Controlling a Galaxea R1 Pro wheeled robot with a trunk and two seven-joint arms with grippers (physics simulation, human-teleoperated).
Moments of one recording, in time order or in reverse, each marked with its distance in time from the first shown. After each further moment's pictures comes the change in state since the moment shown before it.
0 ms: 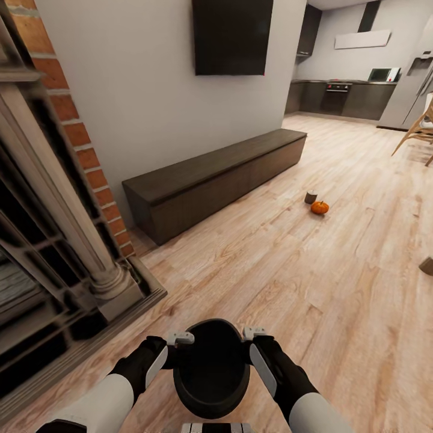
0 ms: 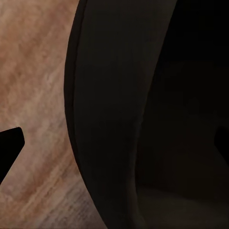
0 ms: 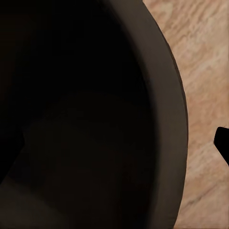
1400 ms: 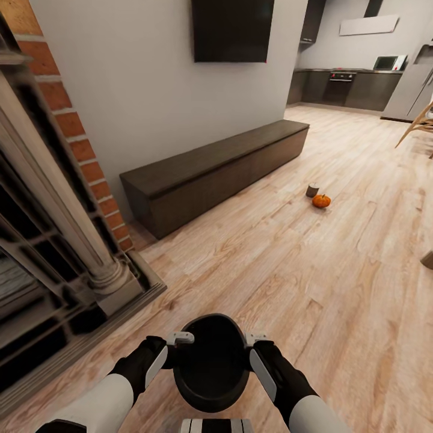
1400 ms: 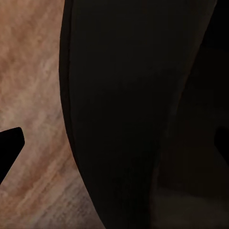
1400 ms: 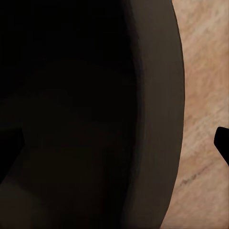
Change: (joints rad) left arm 0.000 0.001 0.000 -0.001 0.000 -0.002 0.000; right arm 0.003 0.000 0.002 0.050 0.000 -0.008 -0.028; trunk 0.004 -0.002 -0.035
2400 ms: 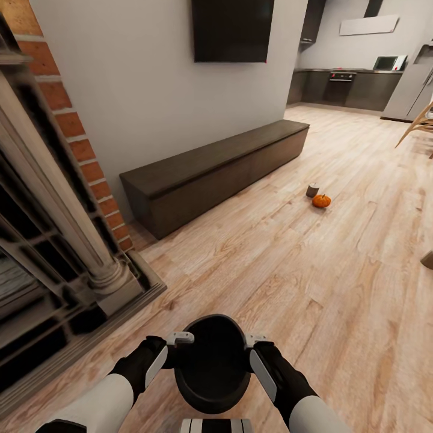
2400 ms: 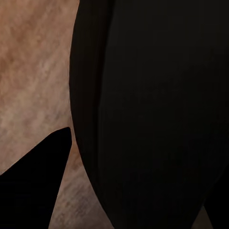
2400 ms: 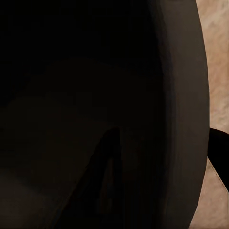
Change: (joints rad) left arm 0.000 0.000 0.001 0.000 0.005 -0.001 0.000; right arm 0.000 0.000 0.001 0.010 -0.018 -0.003 0.005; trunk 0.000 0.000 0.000
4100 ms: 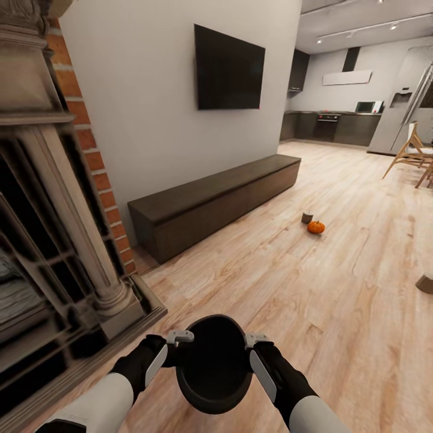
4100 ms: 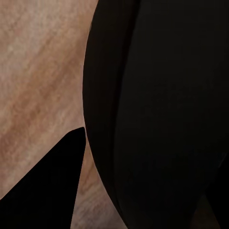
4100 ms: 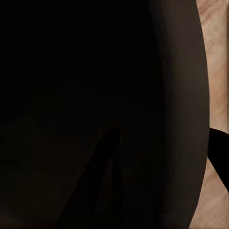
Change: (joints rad) left arm -0.001 0.000 0.003 -0.010 0.001 0.005 0.005; right arm 0.000 0.000 -0.002 -0.001 0.030 0.001 -0.002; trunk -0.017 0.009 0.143
